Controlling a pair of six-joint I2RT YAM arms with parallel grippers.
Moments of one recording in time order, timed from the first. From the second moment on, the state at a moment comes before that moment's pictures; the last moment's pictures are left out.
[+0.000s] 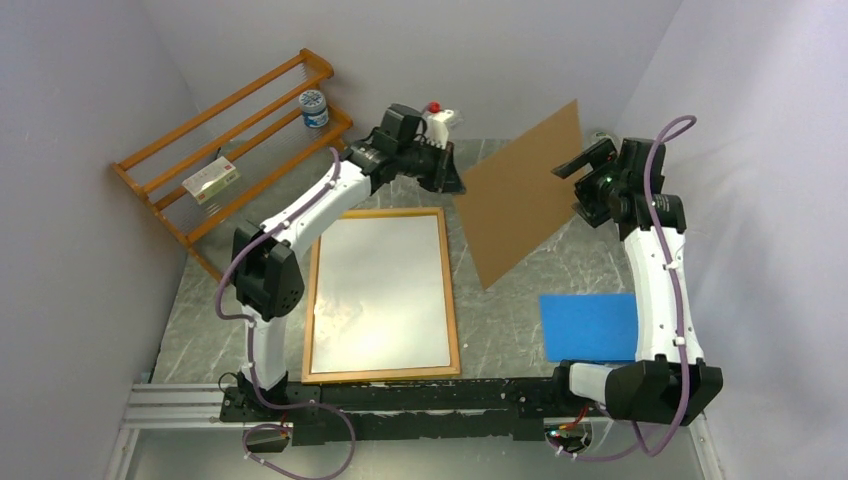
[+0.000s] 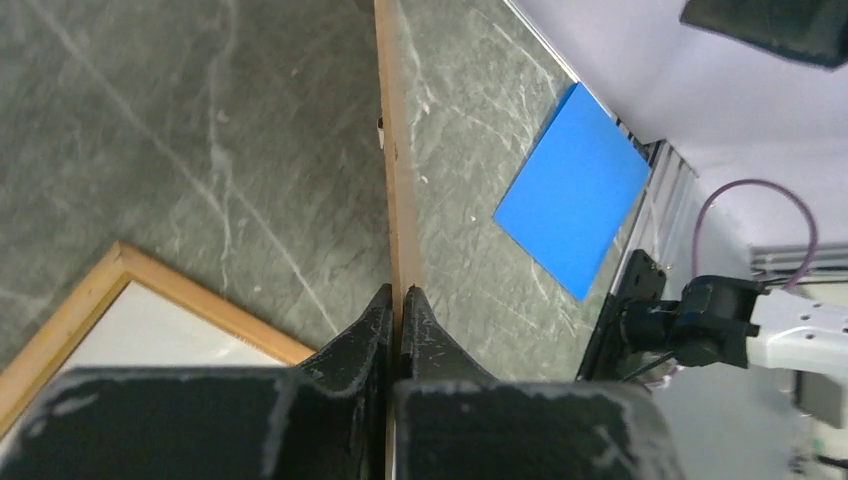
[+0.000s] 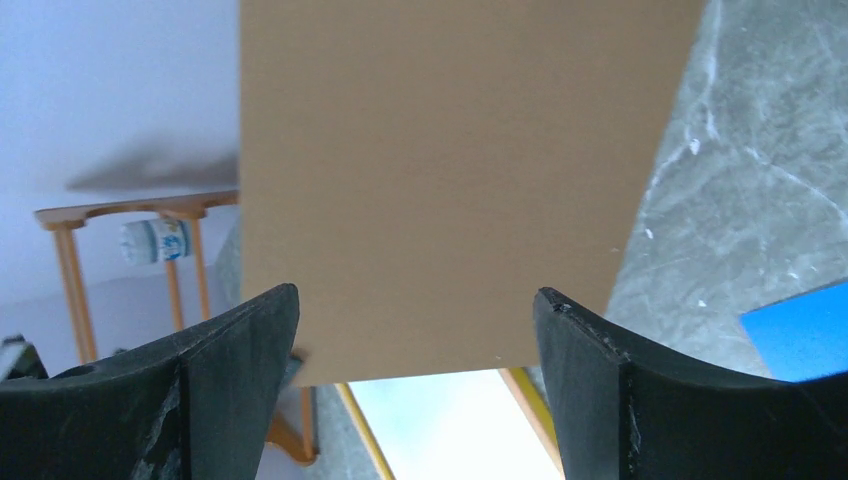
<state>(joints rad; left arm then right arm) -0.59 1.99 1.90 -0.47 0.61 -0.27 -0.11 1.22 1.34 -0.77 -0.12 0.89</state>
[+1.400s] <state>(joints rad) -1.00 1.87 1.93 -0.54 0.00 0.23 -0.11 1.49 1.75 -1.17 -0.06 1.00</state>
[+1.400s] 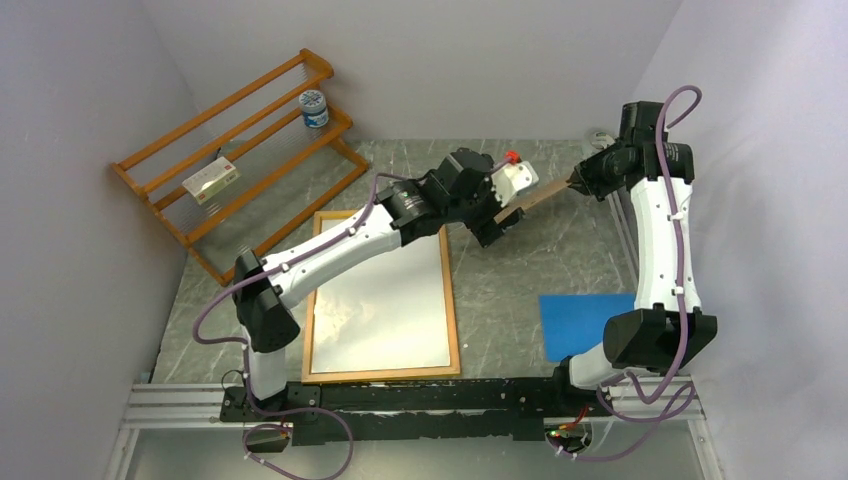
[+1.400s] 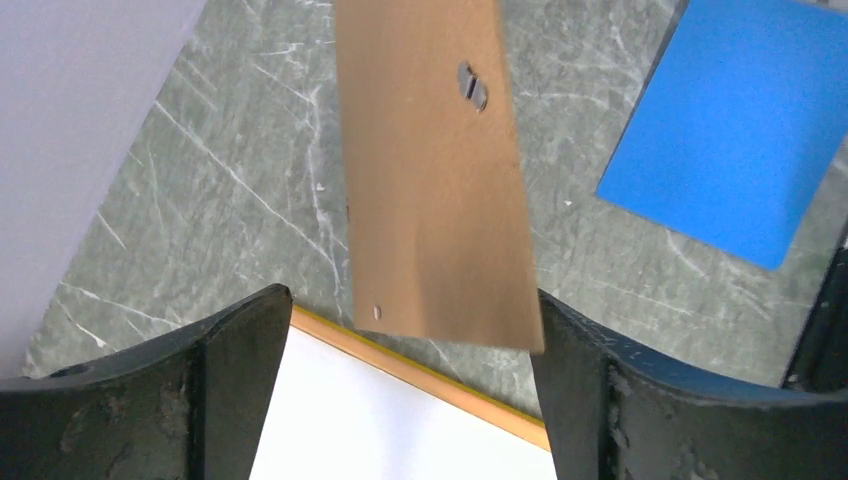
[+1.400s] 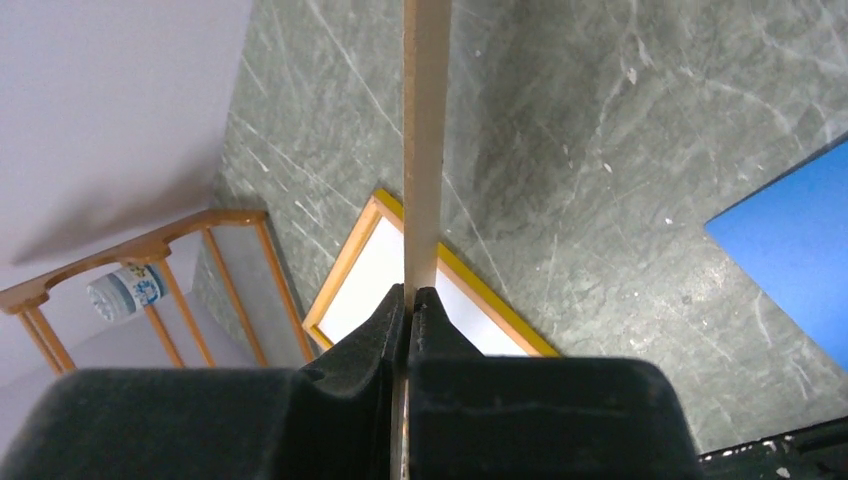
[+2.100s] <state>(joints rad) -0.70 1.55 1.70 -0.56 0.19 -0.23 -0.12 1.21 1.44 -0.57 -0.53 0.74</state>
